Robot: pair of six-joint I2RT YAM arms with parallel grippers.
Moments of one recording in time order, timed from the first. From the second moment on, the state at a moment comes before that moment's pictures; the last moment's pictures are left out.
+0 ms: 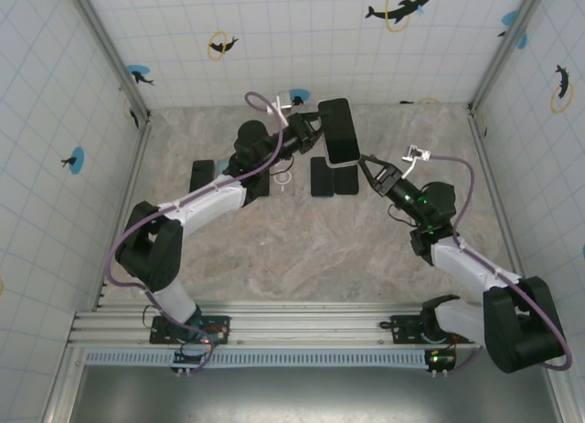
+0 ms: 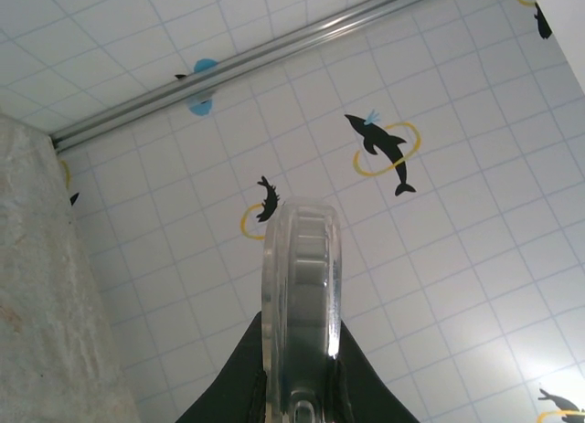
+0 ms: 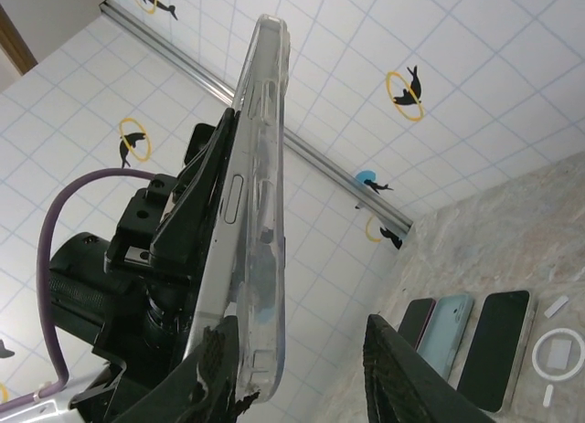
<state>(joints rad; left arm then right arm) -0.64 1.70 1.19 0.71 0.45 -1.29 0.32 1.15 0.45 0.93 -0.51 1.07</state>
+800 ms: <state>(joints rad) -0.69 1.74 1.16 0.75 0.33 -1.44 0.40 1.26 0.45 1.08 -0.35 1.40</state>
